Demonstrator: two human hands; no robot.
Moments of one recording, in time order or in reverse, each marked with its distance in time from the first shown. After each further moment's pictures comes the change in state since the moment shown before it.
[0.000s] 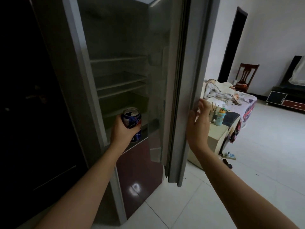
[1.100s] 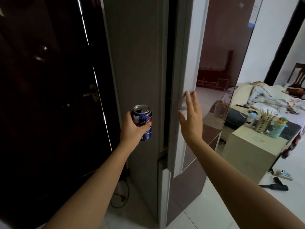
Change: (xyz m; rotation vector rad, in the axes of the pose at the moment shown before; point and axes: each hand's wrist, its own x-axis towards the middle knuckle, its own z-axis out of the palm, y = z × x) left_hand 0.087 -0.068 -0.205 -0.016 0.085 -0.017; right_hand -0.044 -0.091 0.266 -0.126 -0.324 -0.174
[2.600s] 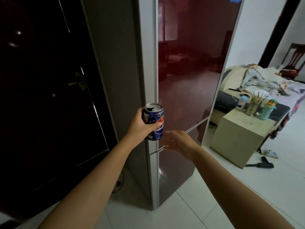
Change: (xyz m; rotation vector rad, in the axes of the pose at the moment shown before) left_hand -0.033 0.009 0.067 -0.007 -0.288 -0.049; right_hand -0.066 0.056 -0.027 0.735 -0.711 0.913
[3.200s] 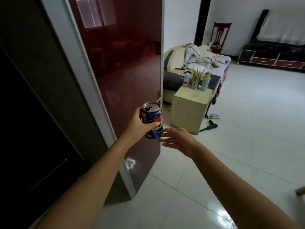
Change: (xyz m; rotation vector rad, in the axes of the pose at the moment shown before) left_hand -0.024 0.012 0.121 -0.033 -0.422 0.059; right_hand -0.084 0.060 -0.096 0.208 0.329 0.044
